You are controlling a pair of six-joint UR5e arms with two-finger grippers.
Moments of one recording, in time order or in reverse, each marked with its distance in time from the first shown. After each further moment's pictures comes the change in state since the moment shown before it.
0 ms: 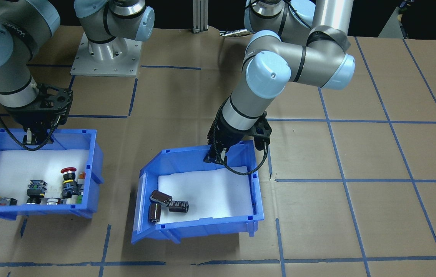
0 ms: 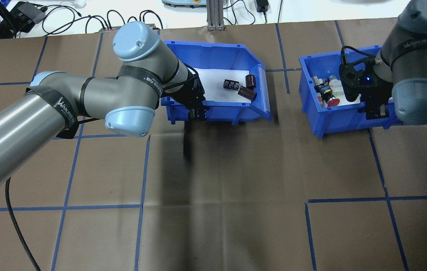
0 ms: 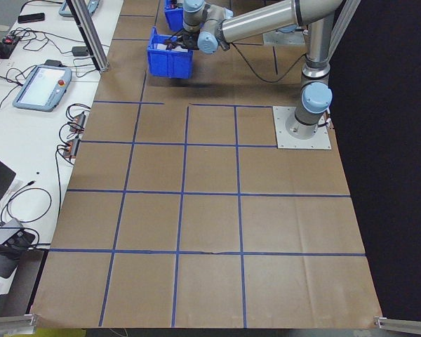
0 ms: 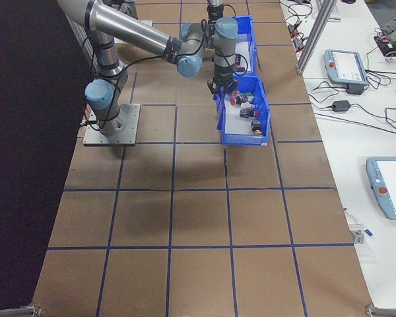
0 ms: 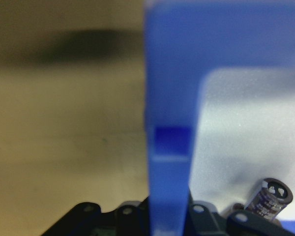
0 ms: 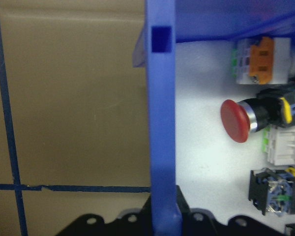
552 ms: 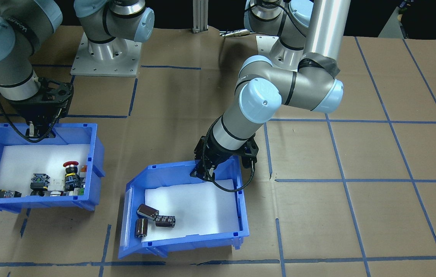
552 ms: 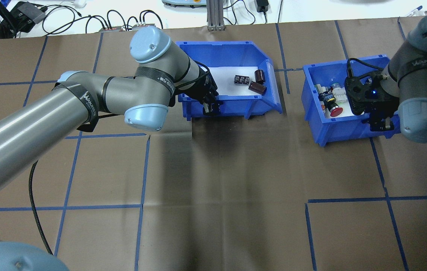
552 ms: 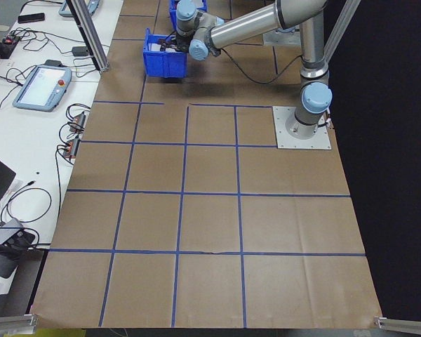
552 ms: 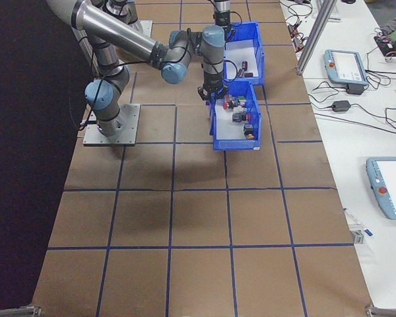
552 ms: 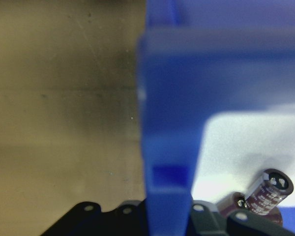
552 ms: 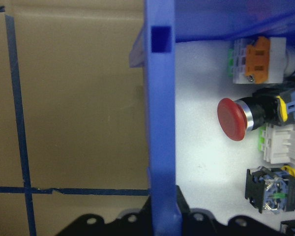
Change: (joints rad) left arm -0.008 -0.109 0.025 0.127 -0.089 -0.043; right arm -0.017 -0.033 0.047 -0.013 0.014 -0.016
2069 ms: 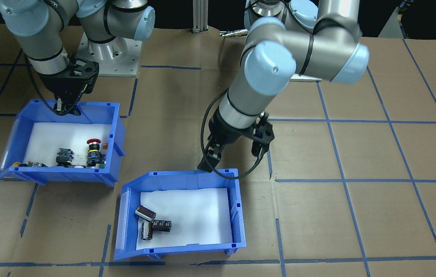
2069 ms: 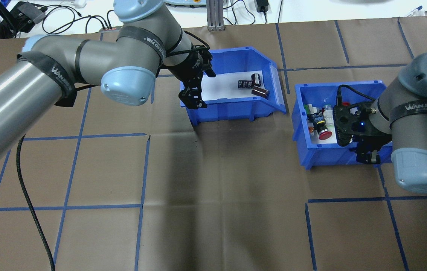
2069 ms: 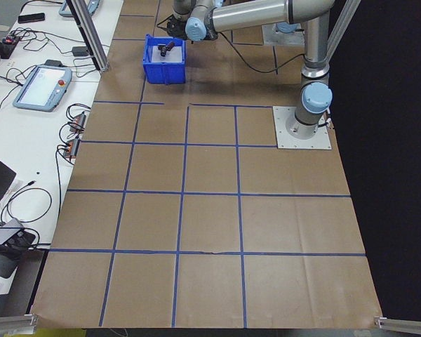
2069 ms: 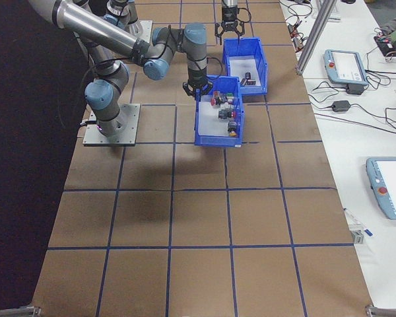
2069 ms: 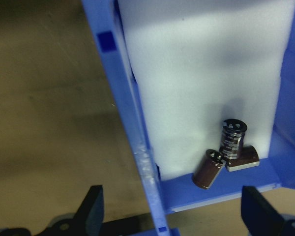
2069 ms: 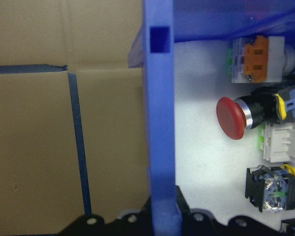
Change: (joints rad) left arm 0.006 0.151 0.140 -0.419 0.134 0.438; right arm 0.069 -0.194 0.184 0.028 0.035 0.151
